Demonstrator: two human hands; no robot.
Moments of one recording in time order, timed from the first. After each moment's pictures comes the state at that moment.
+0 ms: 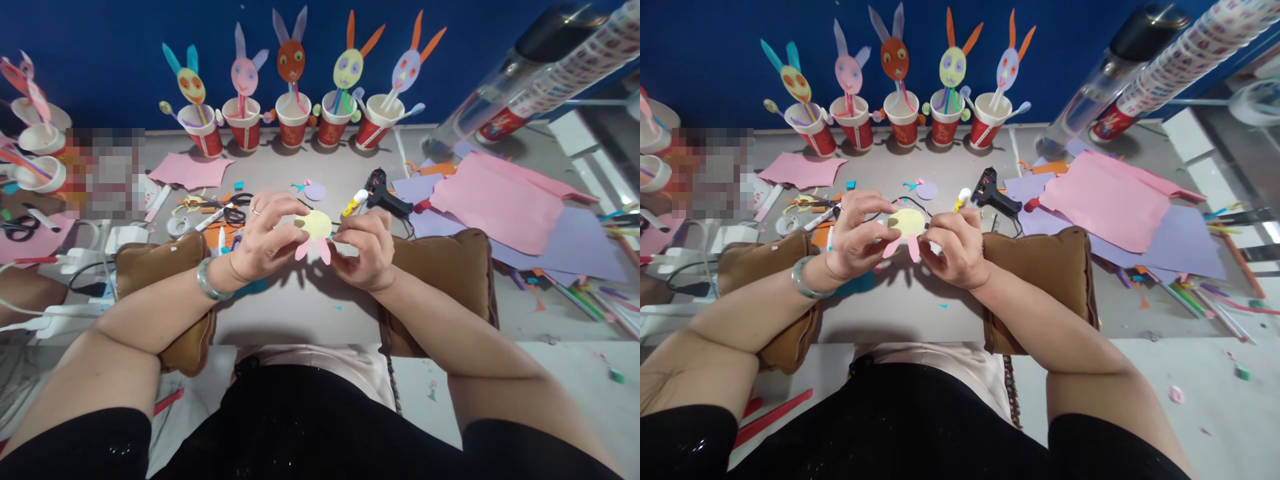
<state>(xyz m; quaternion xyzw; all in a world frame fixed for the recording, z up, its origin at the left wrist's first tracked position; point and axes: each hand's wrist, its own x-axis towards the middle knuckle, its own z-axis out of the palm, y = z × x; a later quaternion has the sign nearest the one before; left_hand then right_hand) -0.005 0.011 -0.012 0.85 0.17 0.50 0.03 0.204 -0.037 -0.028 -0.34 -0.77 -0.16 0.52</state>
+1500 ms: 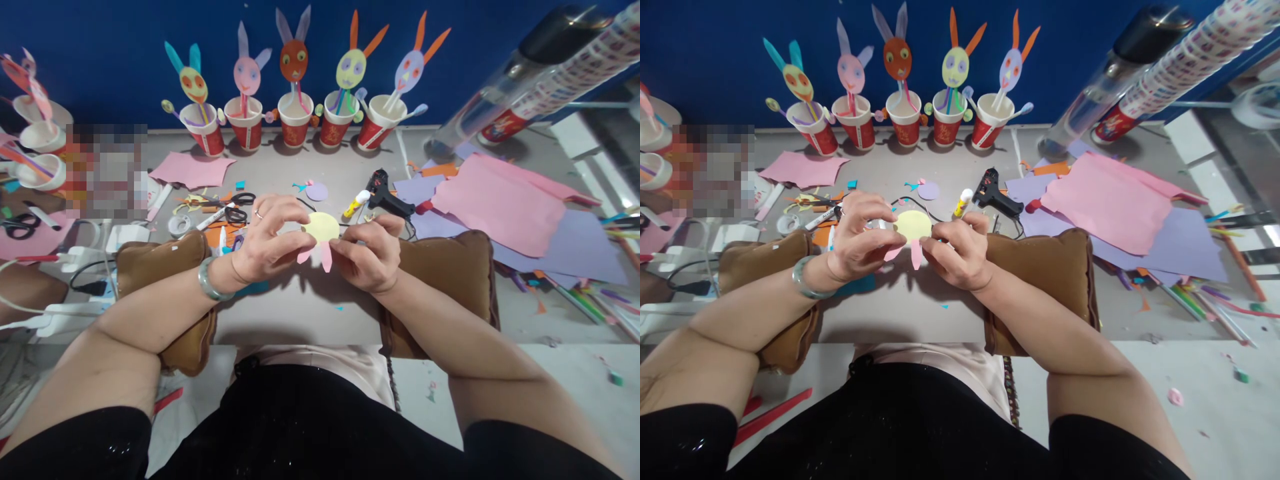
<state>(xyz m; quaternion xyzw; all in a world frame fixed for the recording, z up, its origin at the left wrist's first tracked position) -0.003 0.008 -0.012 0.86 0.20 0.47 0.01 0.215 -0.041 -0.029 -0.36 -0.78 -0.23 0.46</state>
